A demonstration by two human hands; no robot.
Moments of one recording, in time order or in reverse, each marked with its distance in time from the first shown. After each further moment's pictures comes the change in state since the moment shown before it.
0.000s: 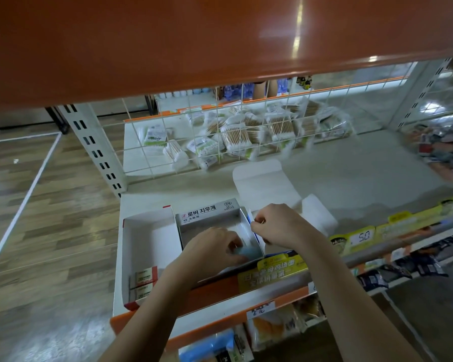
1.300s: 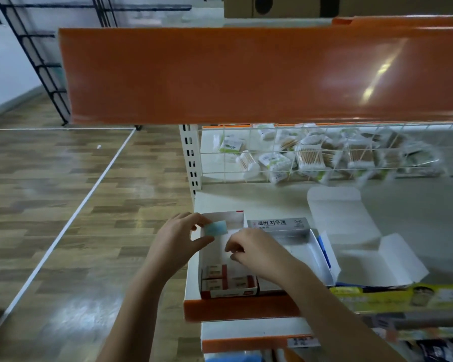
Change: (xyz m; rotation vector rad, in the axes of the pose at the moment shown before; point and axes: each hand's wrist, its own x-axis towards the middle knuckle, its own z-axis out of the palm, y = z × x) left_hand -0.120 -0.107 -0.042 -0.154 0.600 -0.359; right_hand 0.010 -0.120 0.078 -0.097 -0.091 -0.547
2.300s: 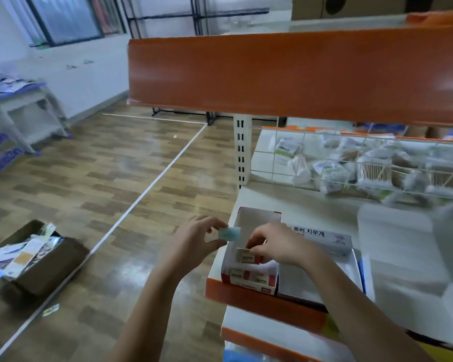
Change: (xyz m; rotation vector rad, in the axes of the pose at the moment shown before) left_hand -0.043 0.000 0.000 0.033 0.103 -0.215; right_hand 0.026 0.013 -0.012 0.108 -0.267 -0.160
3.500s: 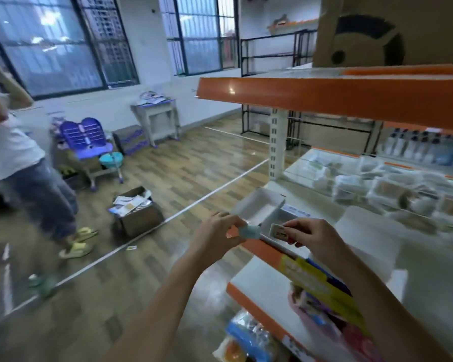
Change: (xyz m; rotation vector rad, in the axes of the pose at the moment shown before) left_hand -0.149 0.176 0.035 0.142 0.315 -0.206; right_hand -0.165 0.077 -0.029 0.407 0.159 -0.395
